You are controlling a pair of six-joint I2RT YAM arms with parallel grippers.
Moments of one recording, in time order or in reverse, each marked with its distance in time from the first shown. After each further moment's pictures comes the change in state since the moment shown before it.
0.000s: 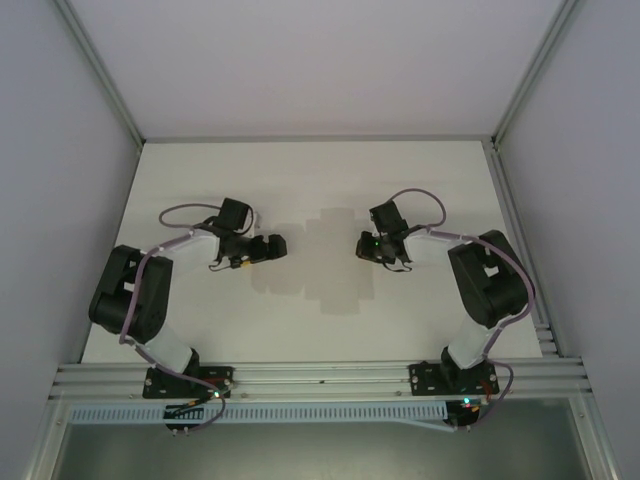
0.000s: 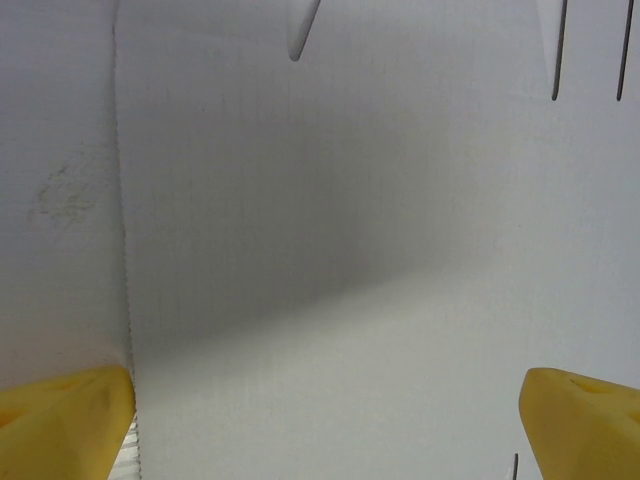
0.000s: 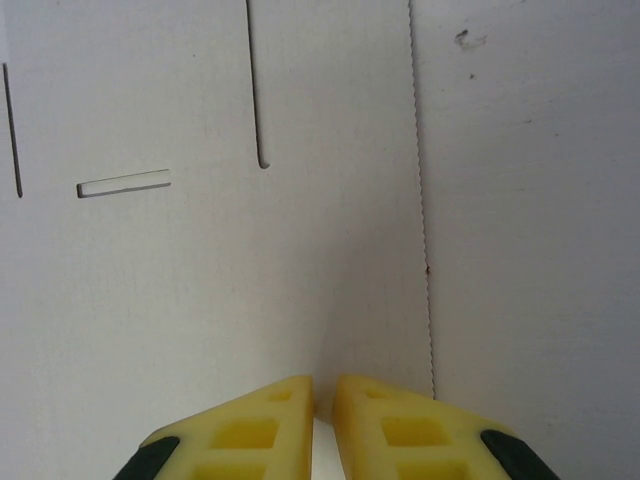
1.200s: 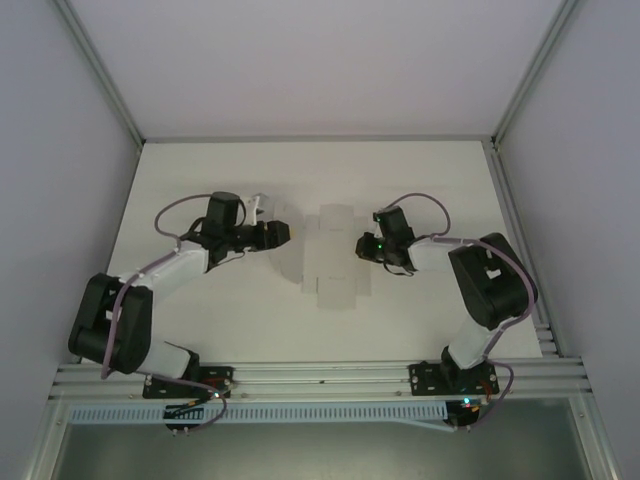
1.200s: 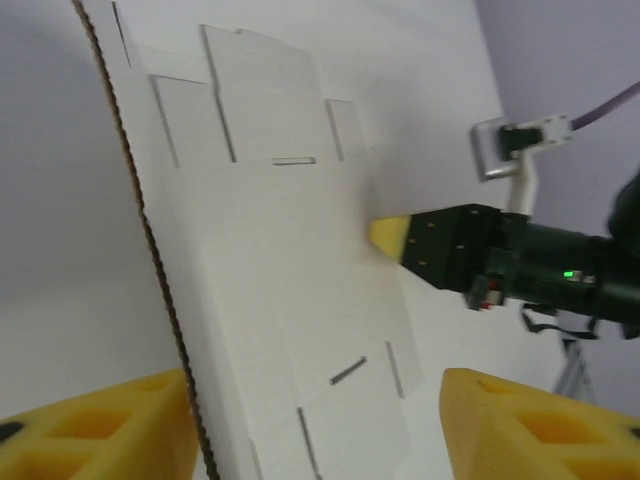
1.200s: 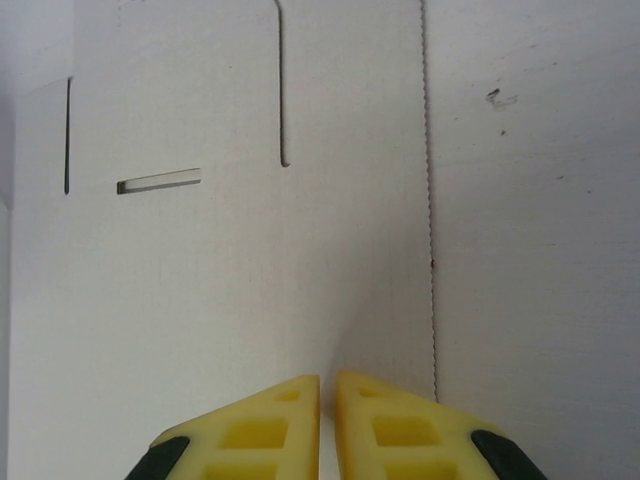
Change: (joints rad) left arm -0.018 -0.185 -0.064 0.262 0.258 -0.047; right arm -0.021 -0.024 -0.109 0.217 -0.058 -0.006
